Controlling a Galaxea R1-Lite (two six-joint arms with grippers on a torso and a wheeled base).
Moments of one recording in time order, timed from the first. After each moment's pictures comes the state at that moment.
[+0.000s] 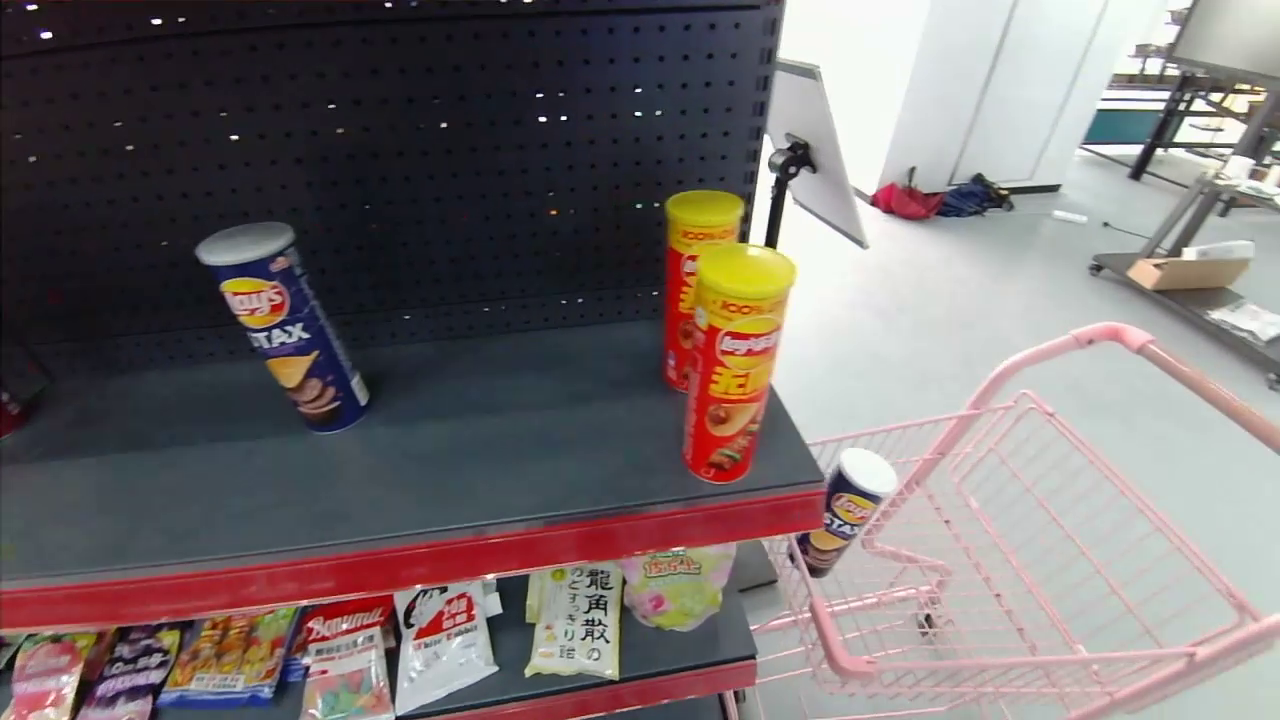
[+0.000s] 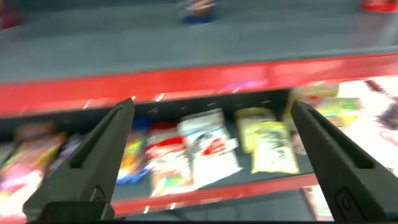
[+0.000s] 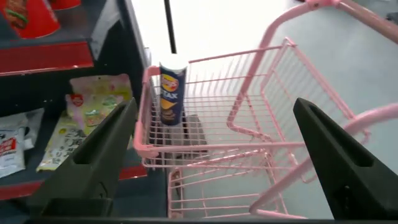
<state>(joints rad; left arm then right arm) 0.00 0.00 0.00 0.00 0.00 0.01 0.00 0.00 0.00 0.00 -0.03 0.00</state>
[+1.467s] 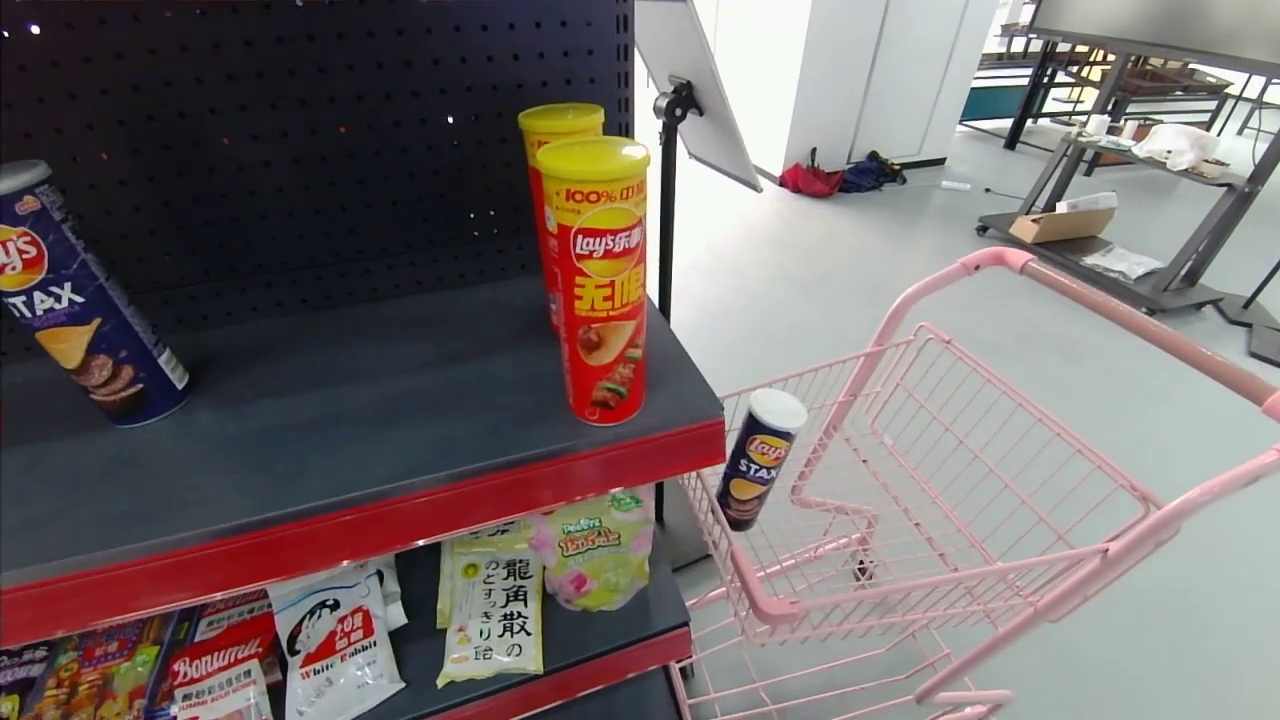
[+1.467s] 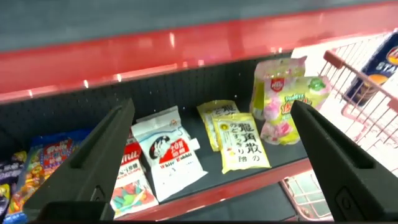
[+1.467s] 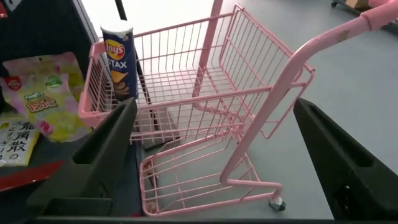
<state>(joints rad) 0.00 0.00 0.00 0.00 0.00 0.01 0.00 0.00 0.00 0.00 -0.03 0.00</state>
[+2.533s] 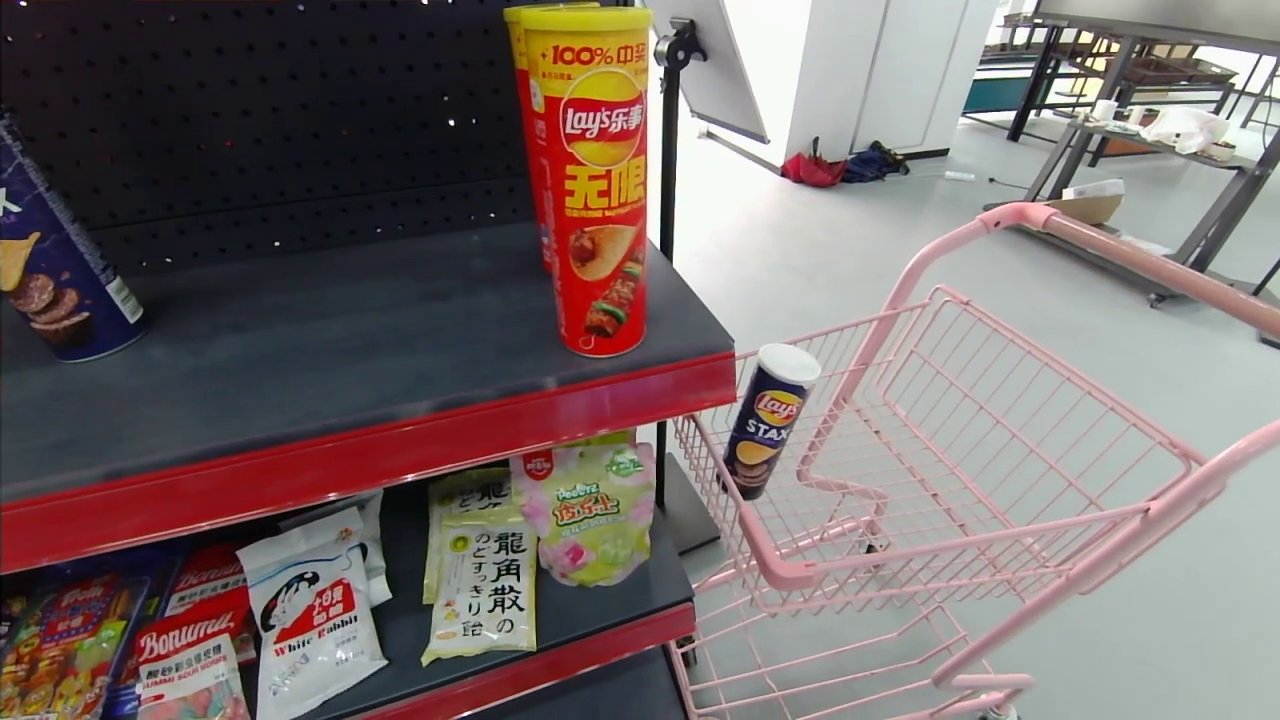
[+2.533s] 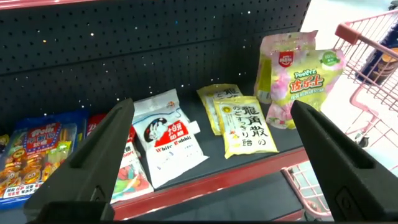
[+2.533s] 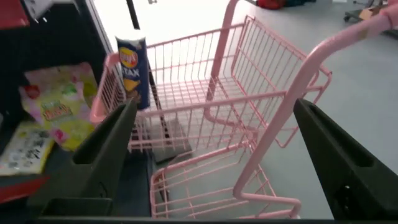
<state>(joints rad) 0.00 0.00 0.00 0.00 0.00 0.01 0.00 0.11 -0.18 -0.02 0.02 0.06</state>
